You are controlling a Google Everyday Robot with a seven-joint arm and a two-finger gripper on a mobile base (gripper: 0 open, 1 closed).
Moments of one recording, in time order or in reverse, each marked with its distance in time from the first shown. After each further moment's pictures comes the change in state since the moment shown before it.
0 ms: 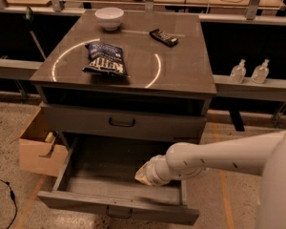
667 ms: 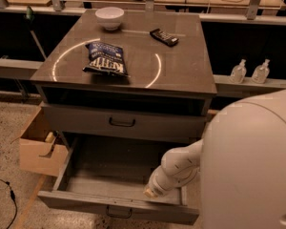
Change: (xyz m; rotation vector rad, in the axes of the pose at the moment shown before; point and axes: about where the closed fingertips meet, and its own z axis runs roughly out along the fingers) arm 0.053 0.027 0.016 -0.062 0.216 0.177
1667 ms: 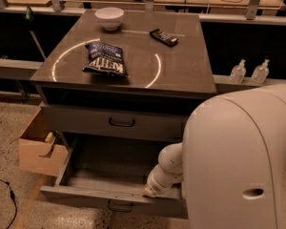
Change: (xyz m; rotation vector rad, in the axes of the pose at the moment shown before) arm 0.007 -0.007 0.017 -0.043 0.042 0.035
